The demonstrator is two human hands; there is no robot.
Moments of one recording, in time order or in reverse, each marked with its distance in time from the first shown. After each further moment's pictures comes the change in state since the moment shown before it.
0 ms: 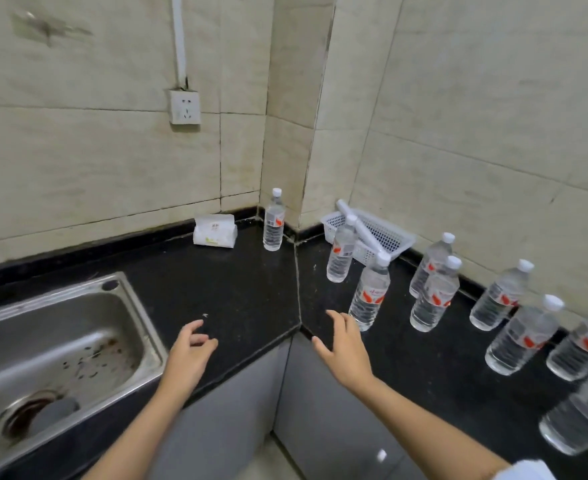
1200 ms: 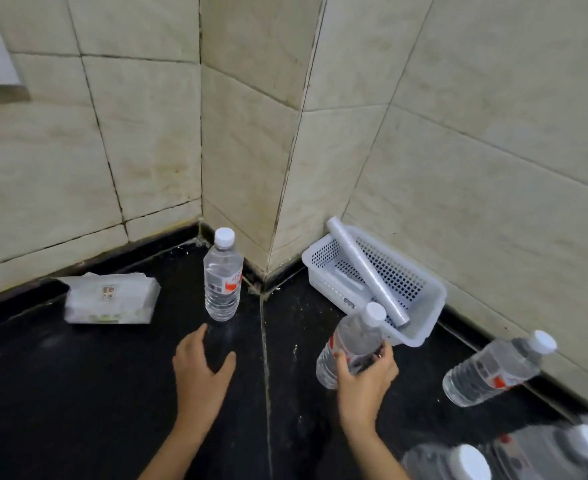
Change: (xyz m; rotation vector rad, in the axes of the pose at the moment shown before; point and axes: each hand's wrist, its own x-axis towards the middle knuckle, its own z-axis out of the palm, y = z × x) left_hand 0.347 0.023 0.214 0.238 -0.037 0.072; right_hand 0.341 0.078 0.042 0.503 0.601 0.573
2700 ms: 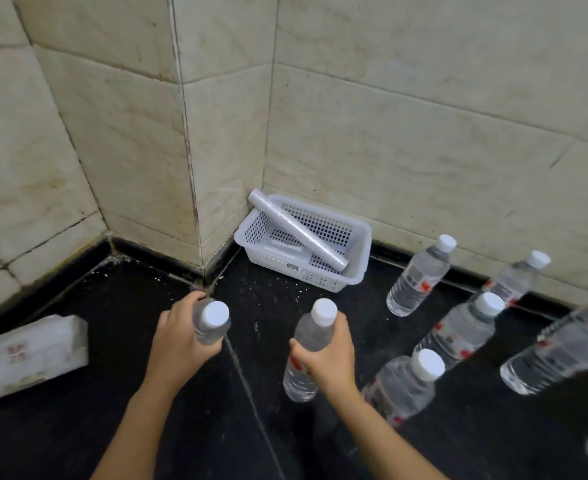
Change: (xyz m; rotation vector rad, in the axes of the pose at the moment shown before) left_hand 0.045 0.037 0.001 0.242 -0.336 0.555; right_hand -0.033 0.000 -0.020 -0.045 -0.075 0.058
